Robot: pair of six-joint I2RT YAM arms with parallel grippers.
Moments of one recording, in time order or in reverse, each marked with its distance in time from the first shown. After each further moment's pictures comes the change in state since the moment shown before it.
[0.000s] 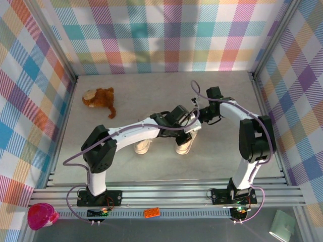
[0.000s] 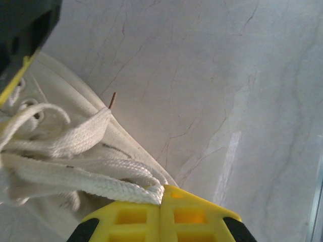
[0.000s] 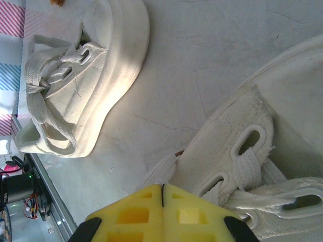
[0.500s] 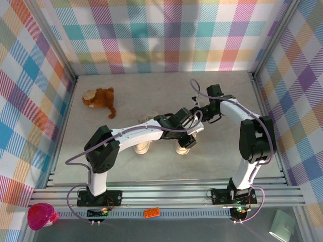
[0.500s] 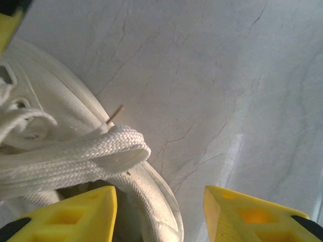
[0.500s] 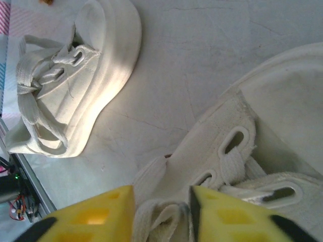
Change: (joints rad) left arm -0.027 -0.005 0.020 -0.015 -0.051 -0.045; right arm 0.000 -0.014 0.045 -0.063 0.064 -0.028
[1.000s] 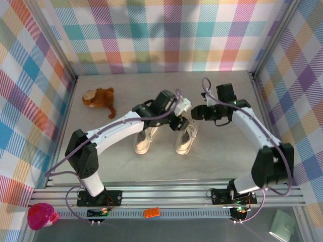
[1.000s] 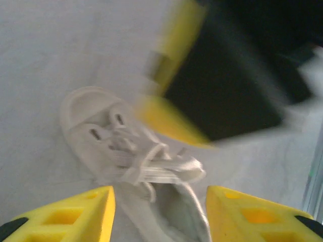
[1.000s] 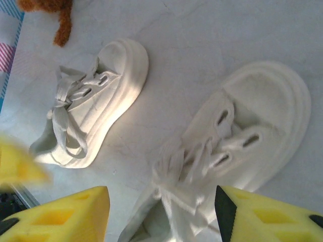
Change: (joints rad) left arm 0.181 -0.175 -0.019 0.071 0.063 -0.129; right arm 0.000 -0.367 -0.137 -0.009 0.143 0.134
